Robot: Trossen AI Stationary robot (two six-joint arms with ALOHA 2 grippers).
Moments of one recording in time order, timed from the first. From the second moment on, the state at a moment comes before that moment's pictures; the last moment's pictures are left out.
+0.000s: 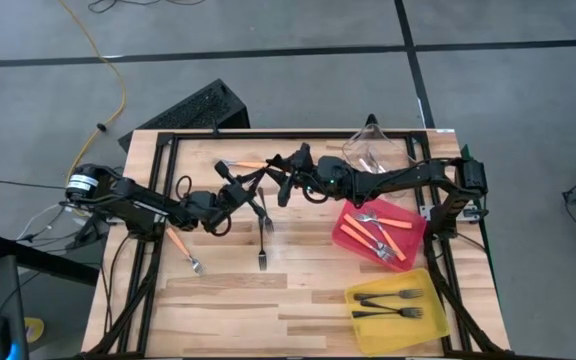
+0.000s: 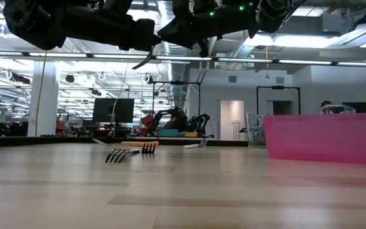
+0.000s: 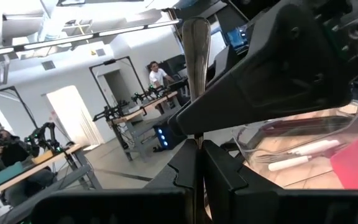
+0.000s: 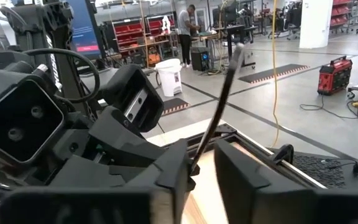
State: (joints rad) left arm -0.06 1.47 0.51 1.18 -0.80 0.54; right arm -0.11 1.72 1.11 0.63 0.26 0.18
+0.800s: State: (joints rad) left arm -0.07 1.47 0.51 1.15 -0.77 0.53; right arm -0.11 1.72 1.11 0.61 0.24 0.15
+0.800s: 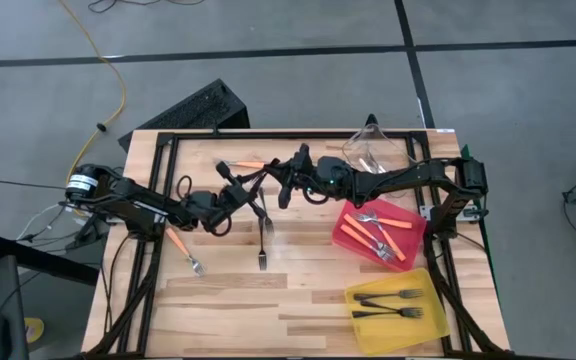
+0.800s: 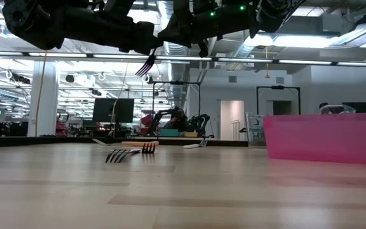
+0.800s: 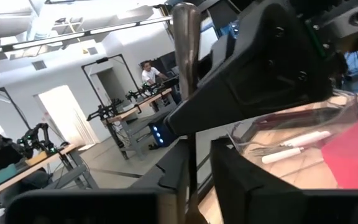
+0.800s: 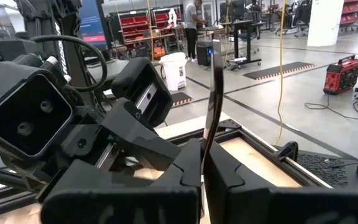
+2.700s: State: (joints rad) left arm -0.47 1.20 0.51 0.93 -1.28 0.62; right arm 0.50 1.09 1.11 -0.74 -0.09 0.69
